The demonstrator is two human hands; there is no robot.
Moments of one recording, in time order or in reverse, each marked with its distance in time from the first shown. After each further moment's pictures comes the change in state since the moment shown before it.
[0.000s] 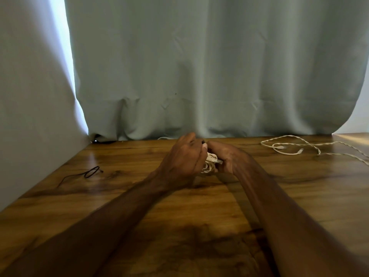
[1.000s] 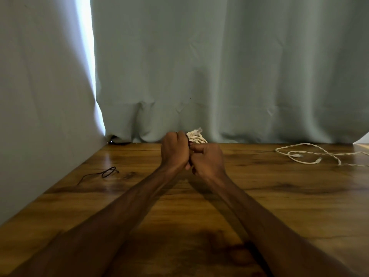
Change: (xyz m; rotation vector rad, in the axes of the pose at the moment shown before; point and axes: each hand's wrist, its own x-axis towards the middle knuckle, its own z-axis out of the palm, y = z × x) left_hand 0.014 -0.043 -0.006 -0.353 0.281 -0.958; right_hand -0.018 0.017 0.076 -0.166 0.217 -0.730
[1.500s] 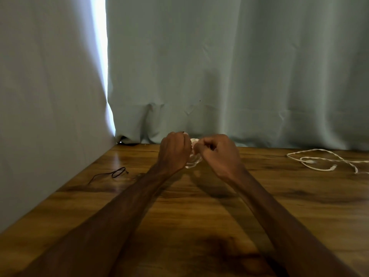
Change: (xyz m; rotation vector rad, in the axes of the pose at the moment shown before) left_hand 0.020 -0.026 -0.022 0.329 -0.083 0.367; right_hand 0.009 -0.026 -0.018 -0.328 -0.062 -0.220
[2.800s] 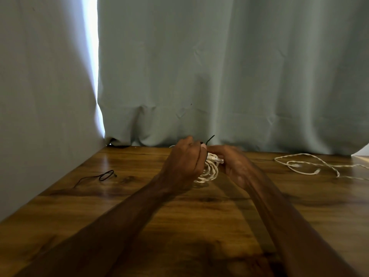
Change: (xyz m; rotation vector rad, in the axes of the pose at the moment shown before) left_hand -0.023 0.042 0.000 0.395 0.204 0.853; right_hand 0.017 0.044 -0.031 0.722 -0.106 0.621
